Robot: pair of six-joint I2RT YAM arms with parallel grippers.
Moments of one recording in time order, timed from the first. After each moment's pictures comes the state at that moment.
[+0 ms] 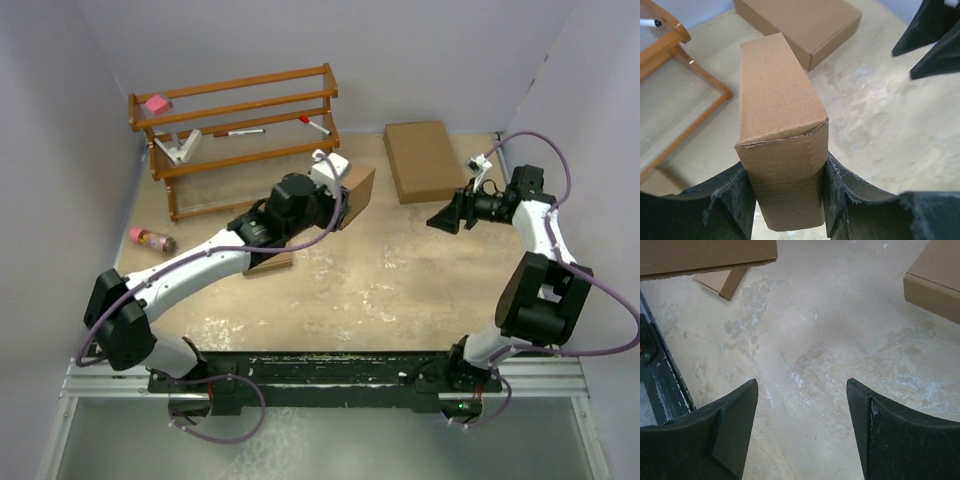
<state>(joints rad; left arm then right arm) -0.80 1.43 1.14 0.02 -0.05 -0.18 -0.33 1.56 1.17 -0.74 -1.12 -0.59</state>
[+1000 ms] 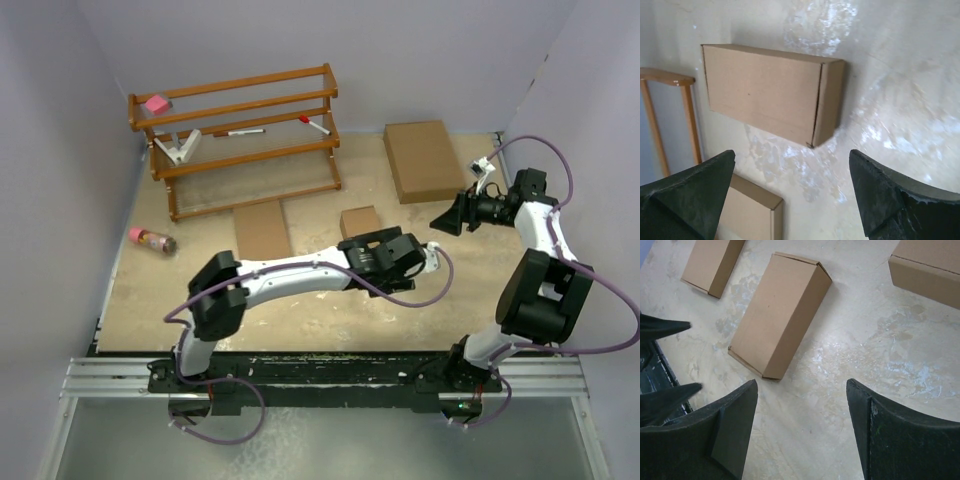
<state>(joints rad) -1.22 2.06 1.76 -0.68 -0.51 0.32 -0.36 1.58 1.16 -0.74 -1.09 -0.58</state>
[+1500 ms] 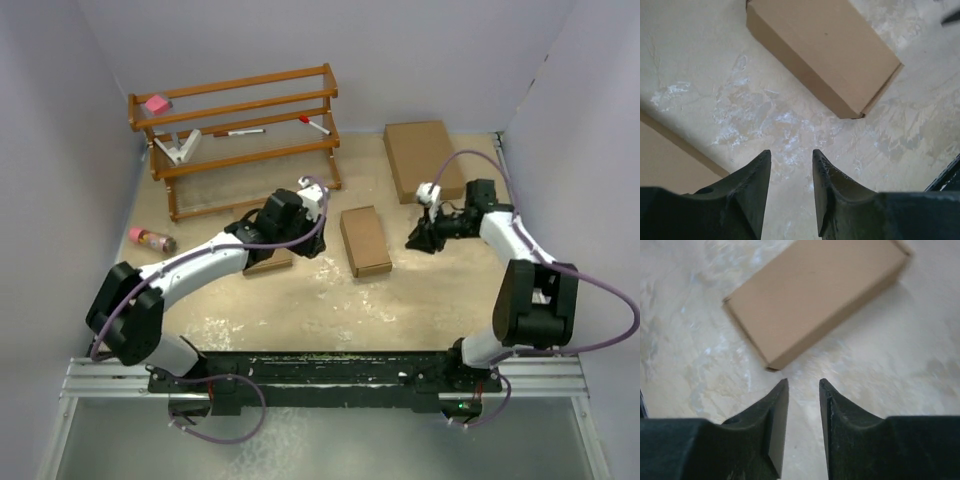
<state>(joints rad) -0.76 1.46 1.05 -0.23 0.08 -0.19 -0.15 1.56 1.04 -0.69 -0.96 -0.88</state>
